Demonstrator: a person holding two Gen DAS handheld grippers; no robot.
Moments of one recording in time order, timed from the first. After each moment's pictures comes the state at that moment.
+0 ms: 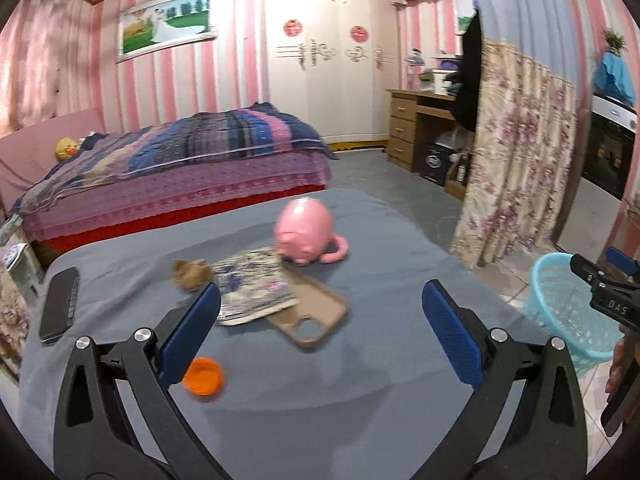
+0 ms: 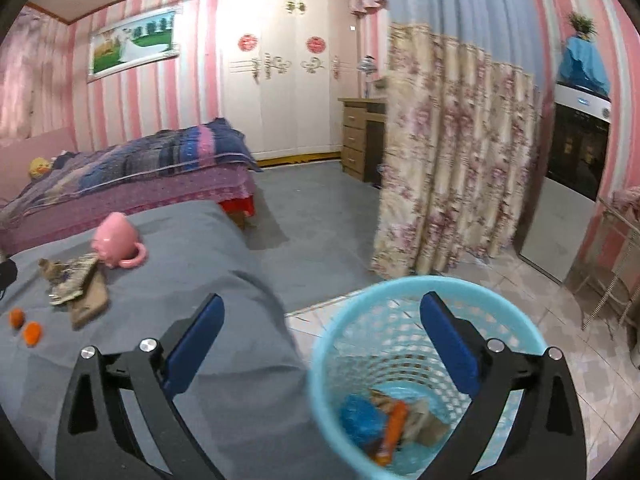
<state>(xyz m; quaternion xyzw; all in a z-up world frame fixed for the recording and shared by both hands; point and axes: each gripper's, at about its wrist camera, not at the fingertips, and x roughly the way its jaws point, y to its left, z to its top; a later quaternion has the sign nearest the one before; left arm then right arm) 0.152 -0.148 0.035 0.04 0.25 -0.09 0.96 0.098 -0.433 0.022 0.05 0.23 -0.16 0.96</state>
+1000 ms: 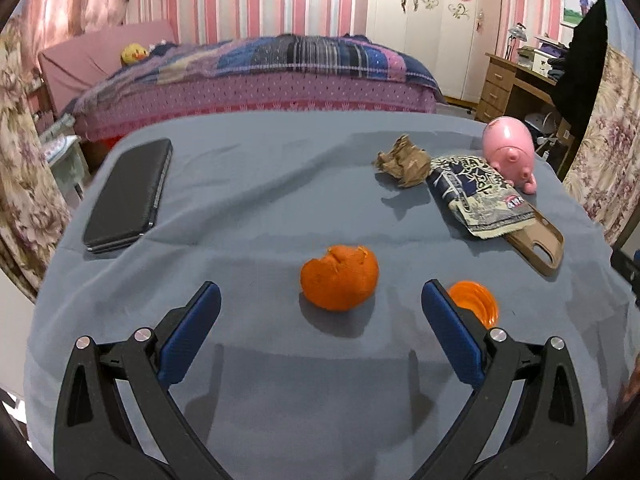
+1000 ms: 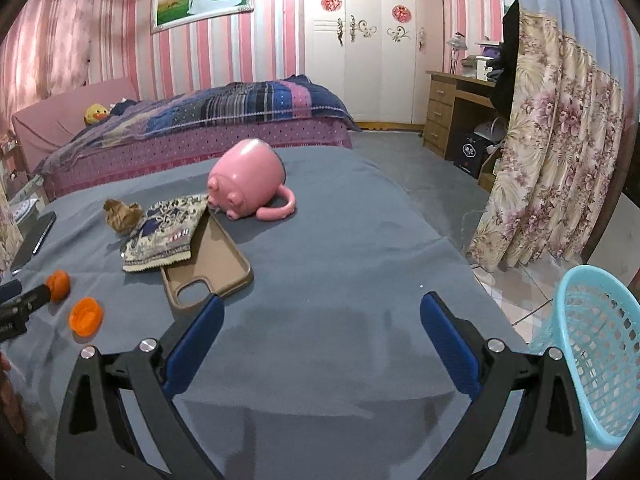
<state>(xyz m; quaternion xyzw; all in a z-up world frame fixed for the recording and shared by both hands) 0.211 0.042 -0.058 -0.03 0.37 0.03 0.93 0.184 -0.266 -0.027 0.02 0.31 -0.04 0.95</state>
